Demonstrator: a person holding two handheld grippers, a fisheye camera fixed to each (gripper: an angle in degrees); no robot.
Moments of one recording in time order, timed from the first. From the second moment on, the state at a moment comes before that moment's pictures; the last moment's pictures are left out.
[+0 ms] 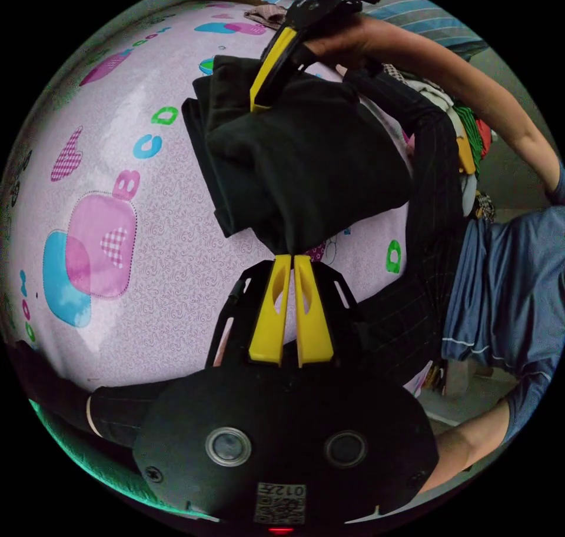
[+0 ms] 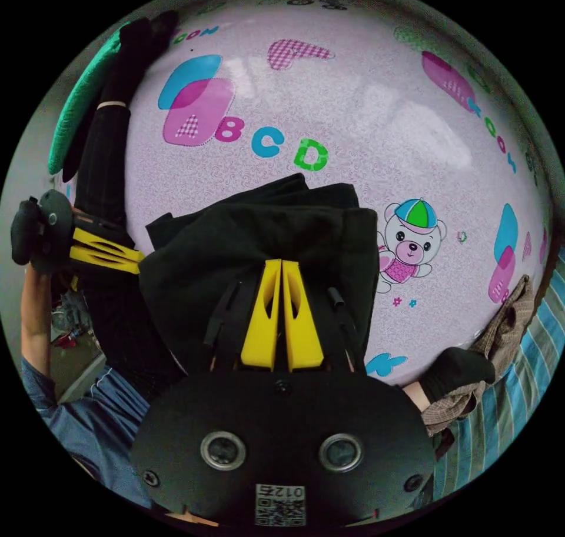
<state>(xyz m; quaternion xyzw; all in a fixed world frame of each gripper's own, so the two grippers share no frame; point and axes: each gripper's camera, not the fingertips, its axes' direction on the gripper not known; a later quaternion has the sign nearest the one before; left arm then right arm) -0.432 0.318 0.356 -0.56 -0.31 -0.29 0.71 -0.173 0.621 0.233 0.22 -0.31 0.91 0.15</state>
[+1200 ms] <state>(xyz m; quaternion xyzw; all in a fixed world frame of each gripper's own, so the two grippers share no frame) -0.450 0.299 0.335 -0.54 -0.28 -0.34 0.72 -0.191 0.577 0.159 0.26 -0.22 0.93 0.16</state>
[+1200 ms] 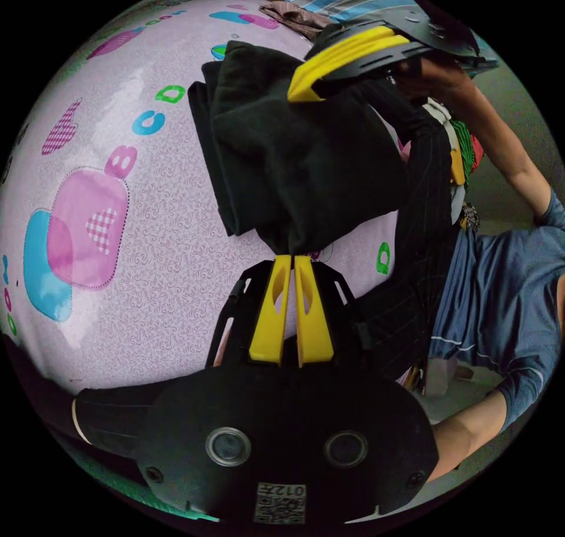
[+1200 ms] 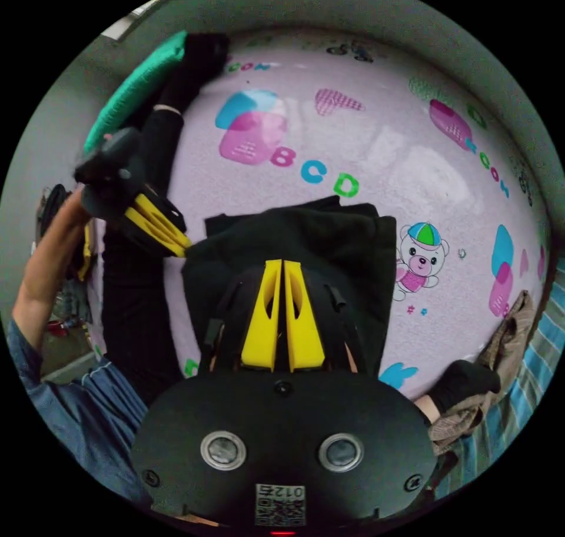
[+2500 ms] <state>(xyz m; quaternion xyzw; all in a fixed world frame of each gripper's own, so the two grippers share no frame) -0.396 0.222 0.425 -0.45 -0.53 -0.38 0.61 -0.276 0.549 0.261 0.27 -0.27 0.92 0.08</state>
